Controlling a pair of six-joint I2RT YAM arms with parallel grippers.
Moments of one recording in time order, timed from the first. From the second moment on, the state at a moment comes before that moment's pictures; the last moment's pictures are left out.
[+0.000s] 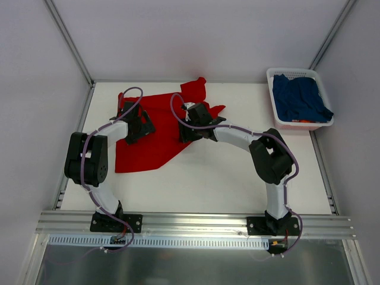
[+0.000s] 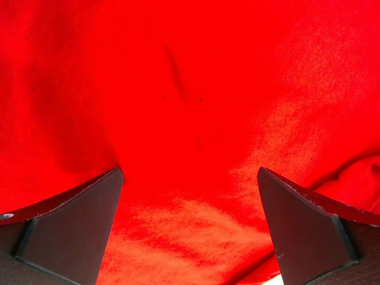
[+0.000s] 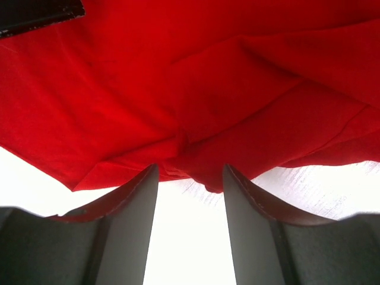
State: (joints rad) left arm -0.15 1.75 1.04 -0.30 -0.04 -0.63; right arm 0.73 2.00 1.43 -0.26 -0.13 0.34
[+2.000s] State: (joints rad) left arm -0.15 1.72 1.00 -0.26 -0.02 -0.62; right arm 0.79 1.05 0.75 -0.37 0.15 0.44
